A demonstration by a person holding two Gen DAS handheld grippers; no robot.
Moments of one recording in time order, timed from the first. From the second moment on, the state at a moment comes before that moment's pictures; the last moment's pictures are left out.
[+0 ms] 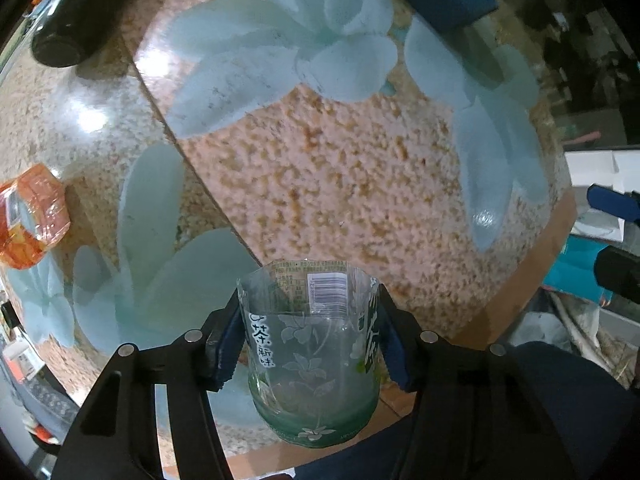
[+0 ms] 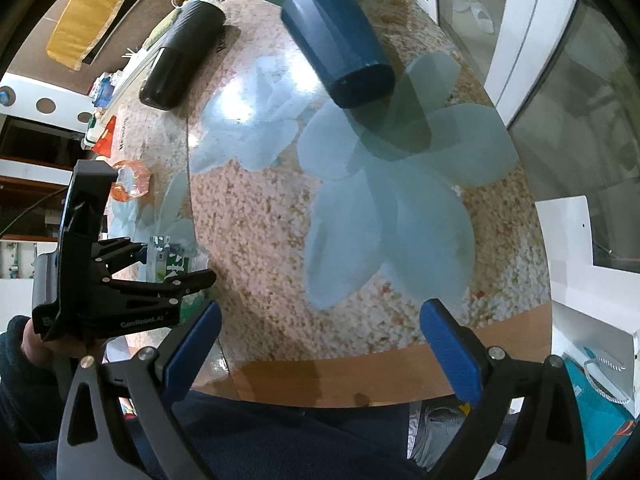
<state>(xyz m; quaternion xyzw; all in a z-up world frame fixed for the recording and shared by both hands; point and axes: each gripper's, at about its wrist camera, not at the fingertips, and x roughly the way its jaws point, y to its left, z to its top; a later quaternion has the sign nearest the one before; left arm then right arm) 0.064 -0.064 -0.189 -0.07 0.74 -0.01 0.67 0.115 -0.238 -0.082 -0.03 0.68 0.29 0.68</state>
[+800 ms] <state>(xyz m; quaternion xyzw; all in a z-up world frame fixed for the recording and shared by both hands) 0.015 -0.015 -0.111 -0.08 0.40 0.10 0.91 0.109 -0.167 -0.039 -0.07 0.59 0.41 0.69</state>
